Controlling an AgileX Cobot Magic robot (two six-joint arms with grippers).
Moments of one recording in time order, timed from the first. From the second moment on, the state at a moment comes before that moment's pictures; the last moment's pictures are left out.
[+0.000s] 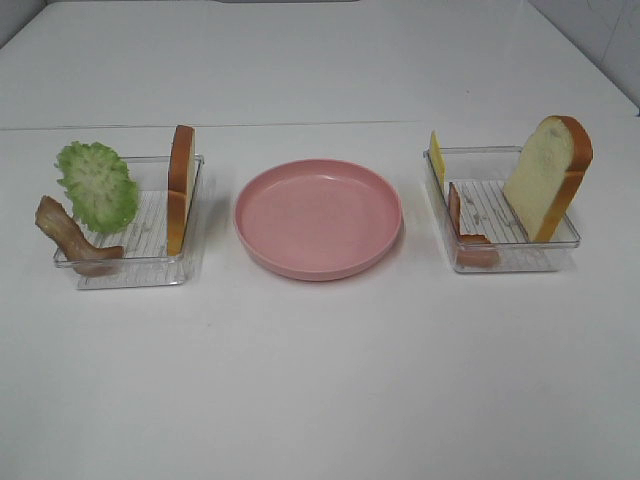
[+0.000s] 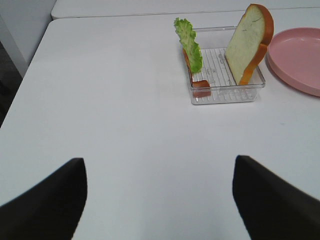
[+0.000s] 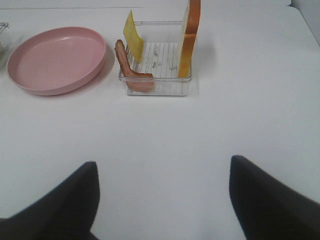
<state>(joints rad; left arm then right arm) 0.01 0.00 -0.50 -0.02 1.06 0.01 0.01 0.00 -0.50 0.15 1.07 -0.09</state>
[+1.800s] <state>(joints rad) -0.15 1.59 -1.41 -0.25 1.03 0.00 0.01 0.00 -0.50 0.15 1.07 -0.09</state>
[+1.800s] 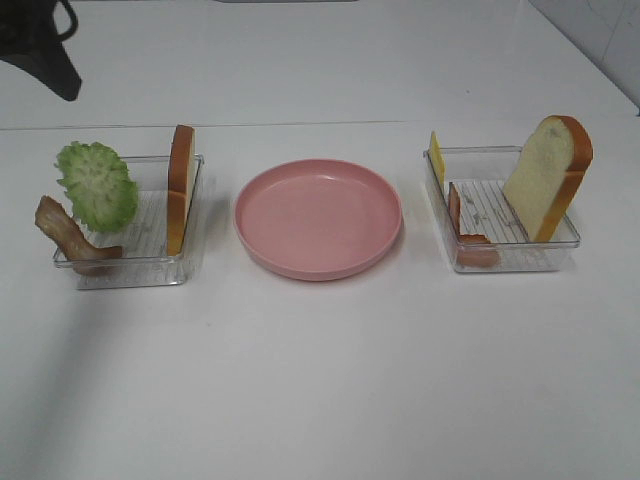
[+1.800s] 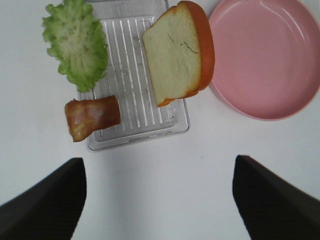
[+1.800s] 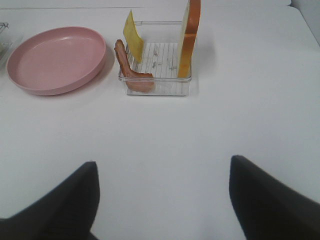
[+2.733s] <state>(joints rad) -0.38 2.08 -1.93 -0.01 1.21 -0.28 0.01 0.00 -0.50 0.15 1.07 -0.09</state>
